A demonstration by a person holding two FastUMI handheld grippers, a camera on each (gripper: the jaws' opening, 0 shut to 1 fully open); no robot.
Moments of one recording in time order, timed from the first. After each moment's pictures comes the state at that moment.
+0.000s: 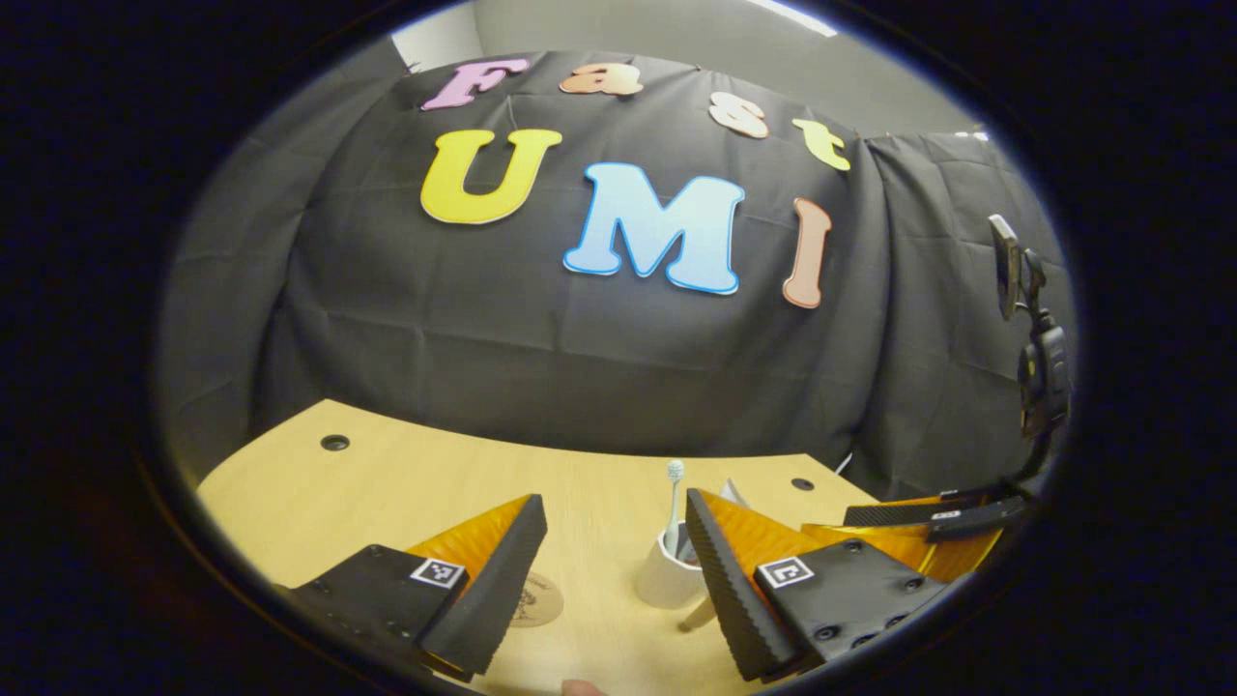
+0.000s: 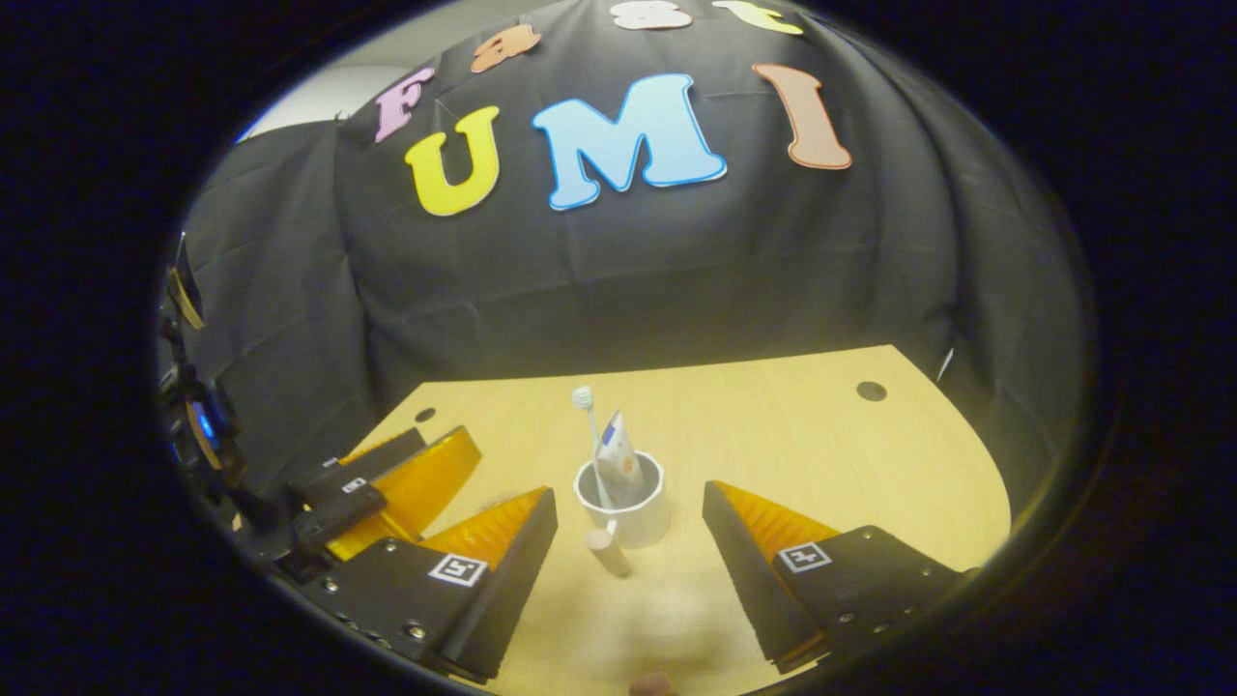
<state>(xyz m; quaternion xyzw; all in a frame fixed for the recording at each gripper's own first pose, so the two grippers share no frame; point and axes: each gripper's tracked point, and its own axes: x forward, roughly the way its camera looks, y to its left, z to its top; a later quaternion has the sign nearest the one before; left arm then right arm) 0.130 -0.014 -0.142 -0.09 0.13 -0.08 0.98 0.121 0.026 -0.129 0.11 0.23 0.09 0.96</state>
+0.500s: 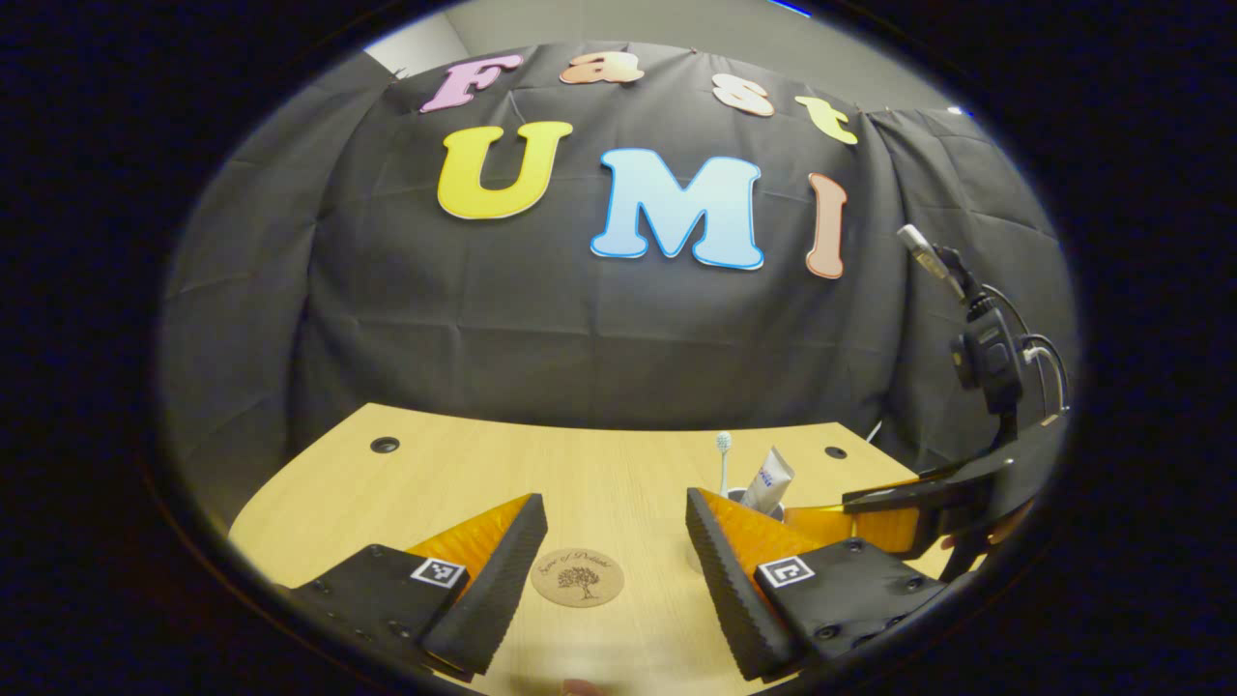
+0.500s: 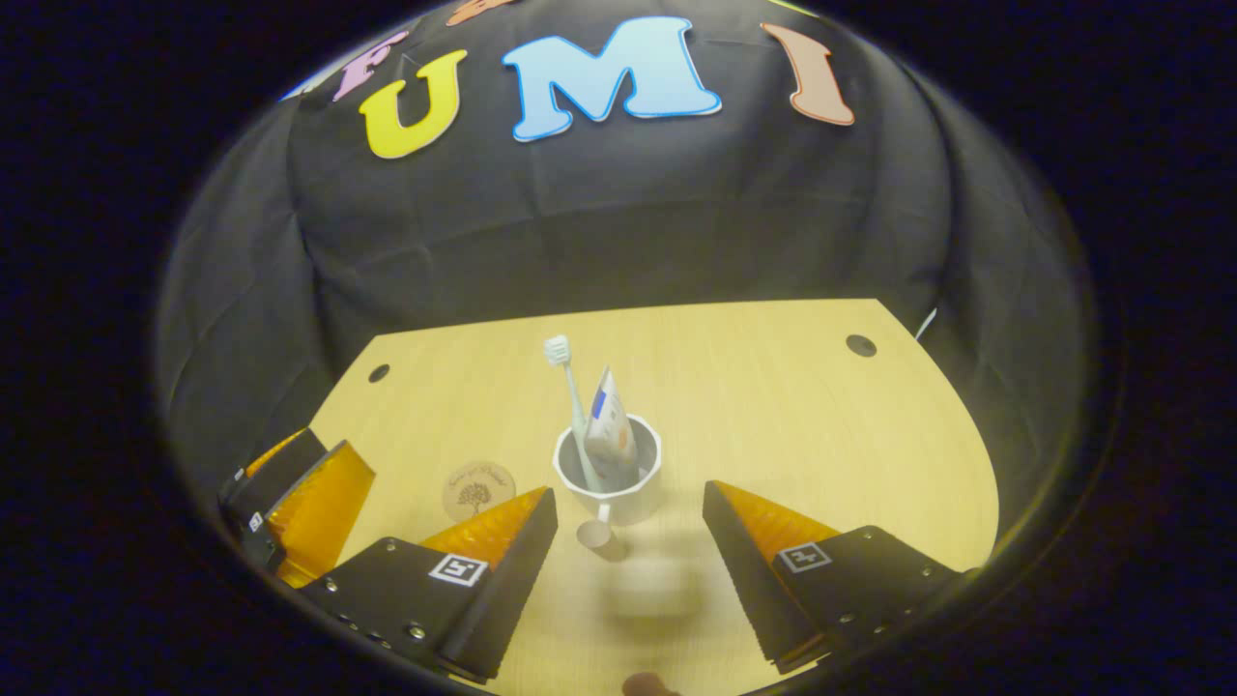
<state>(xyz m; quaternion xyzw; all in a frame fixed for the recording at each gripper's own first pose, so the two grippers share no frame) 0.110 0.027 -0.152 -0.06 0.17 -0.06 0.98 0.141 0.038 -0.169 0.10 0.36 0.03 0.93</state>
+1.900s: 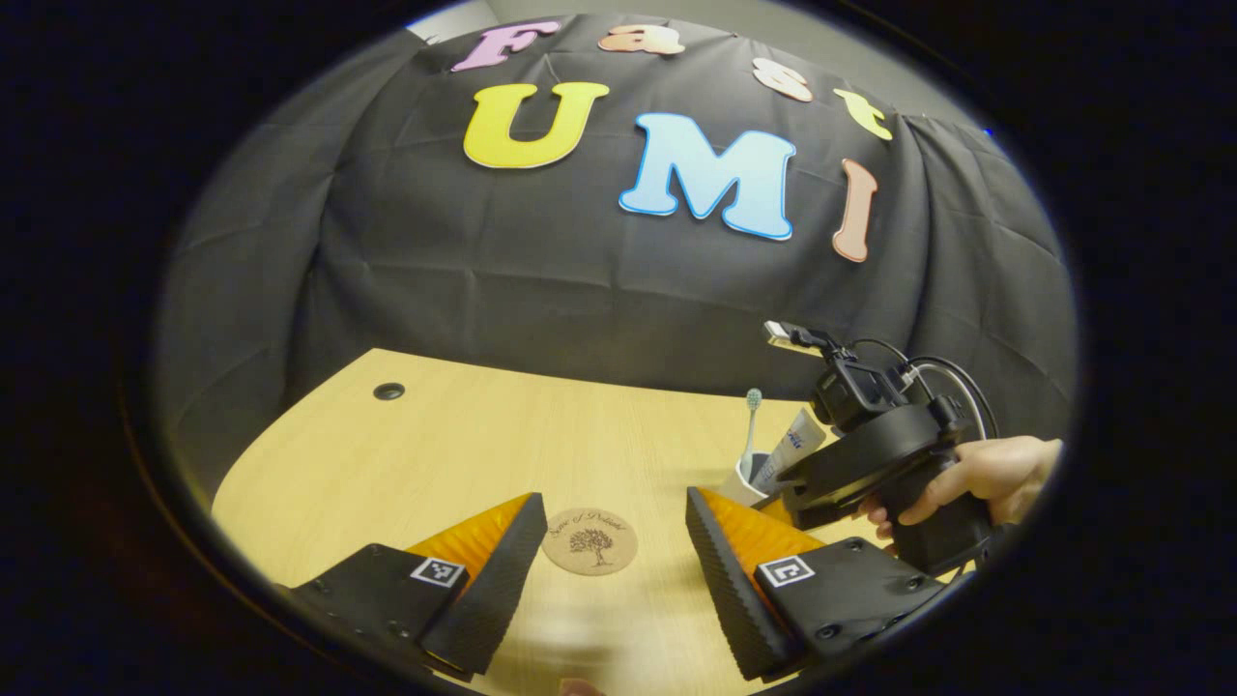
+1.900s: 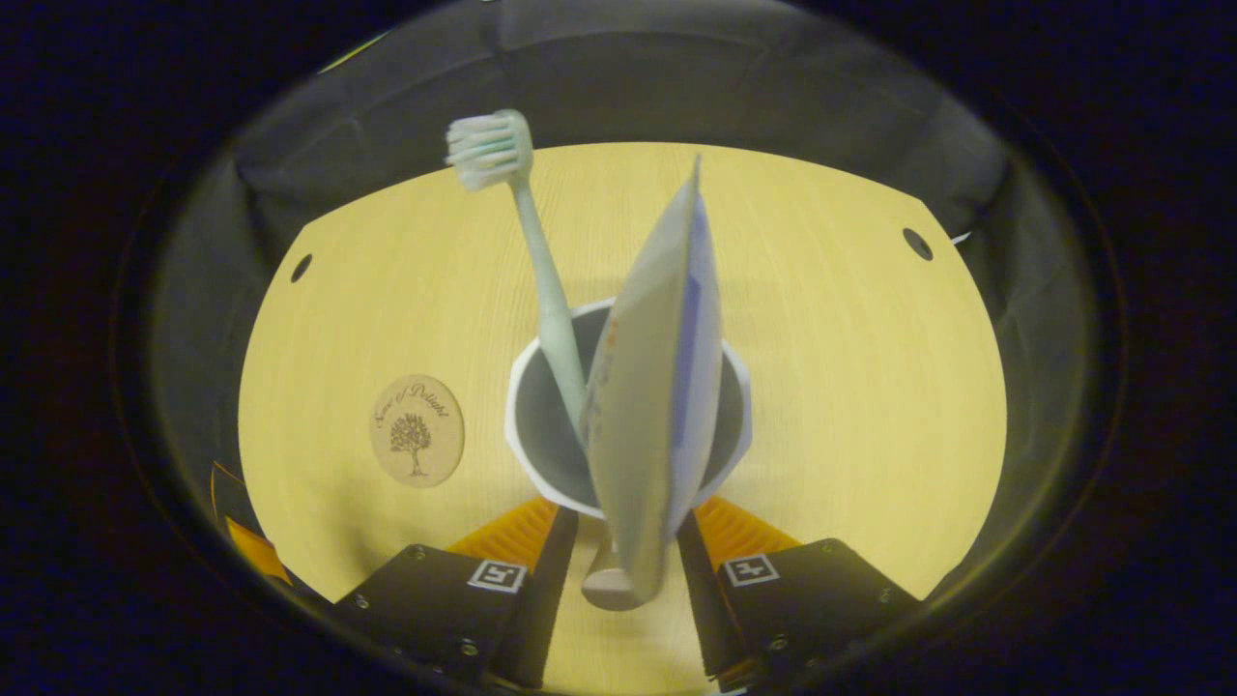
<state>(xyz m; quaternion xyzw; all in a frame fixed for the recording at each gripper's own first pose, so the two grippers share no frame) 0.101 0.050 -0.192 -0.10 0.23 -0.04 0.97 0.166 0.069 -0.264 0.07 0.58 0.03 0.81</state>
